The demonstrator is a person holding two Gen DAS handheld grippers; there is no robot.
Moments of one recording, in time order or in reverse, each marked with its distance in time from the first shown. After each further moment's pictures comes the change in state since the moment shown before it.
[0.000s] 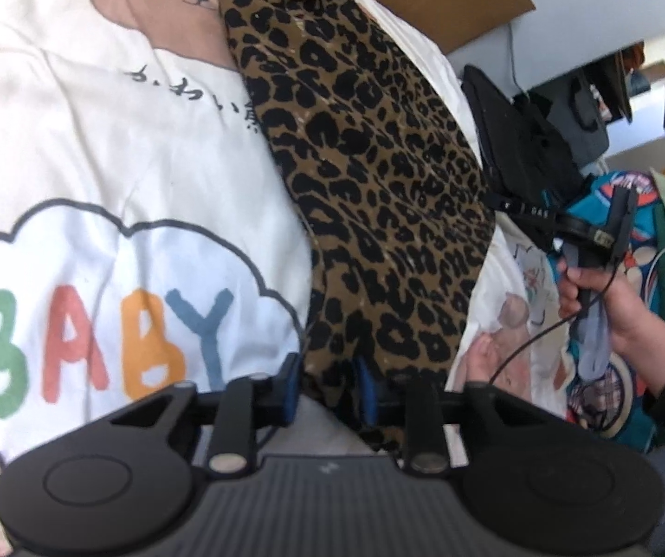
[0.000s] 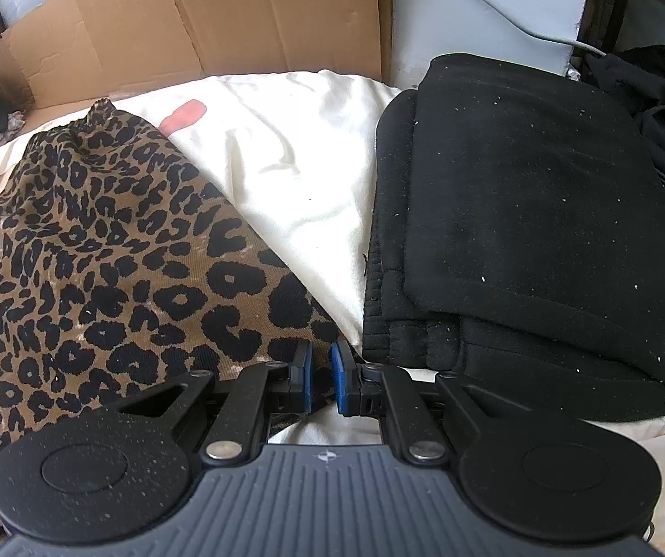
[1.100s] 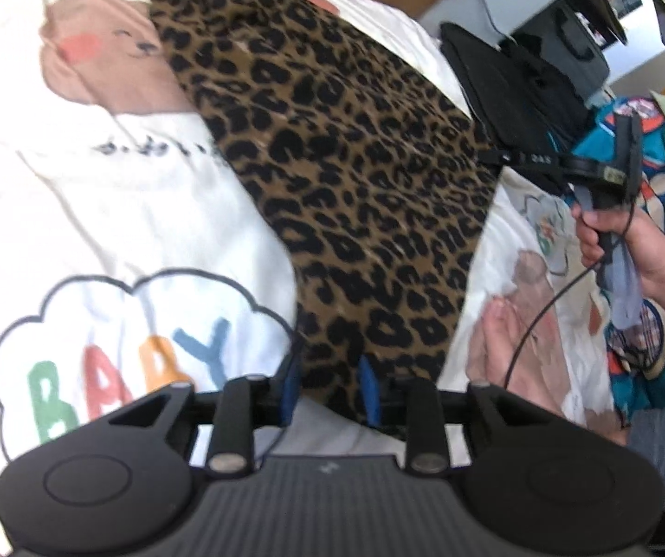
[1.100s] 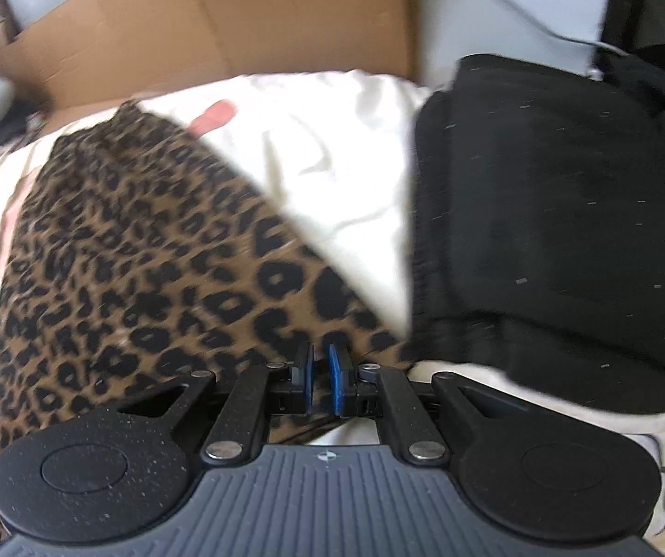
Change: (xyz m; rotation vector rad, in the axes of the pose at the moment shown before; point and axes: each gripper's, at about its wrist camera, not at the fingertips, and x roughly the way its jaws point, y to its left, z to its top) left arm -0.016 -0.040 0.019 0.205 0.083 0.162; right arm -0.010 0.007 0.007 0.037 0.009 0.030
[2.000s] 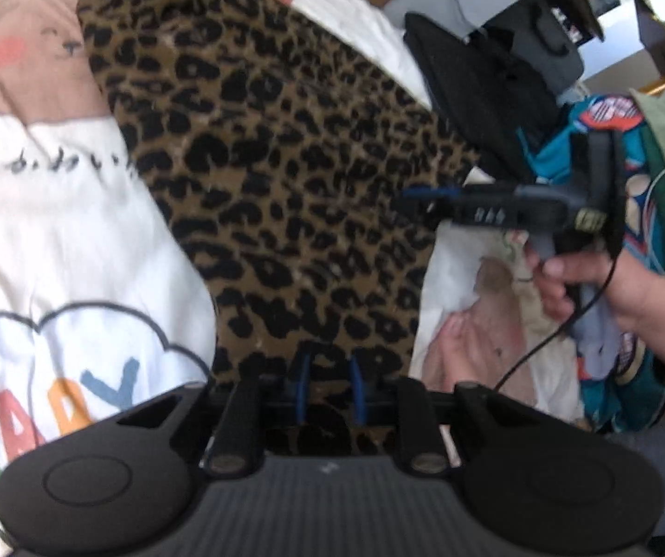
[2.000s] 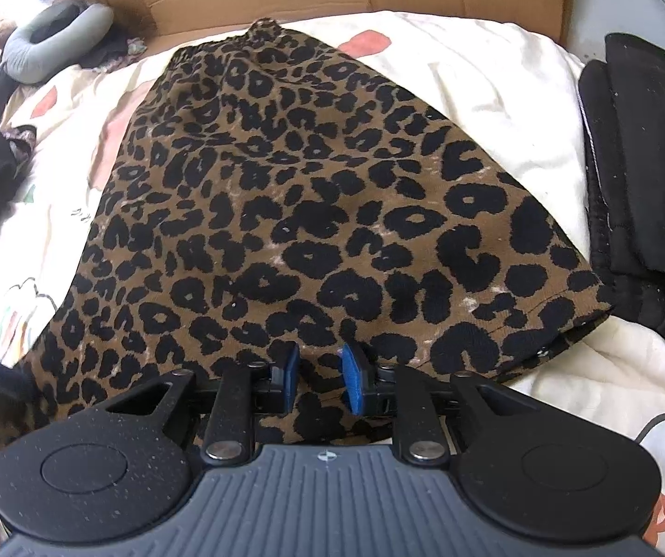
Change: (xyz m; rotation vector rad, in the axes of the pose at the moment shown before) left arm 0.035 -0.024 0.021 0.008 0.043 -0.109; right arm 0.016 0.068 -0.028 -0.151 0.135 0.225
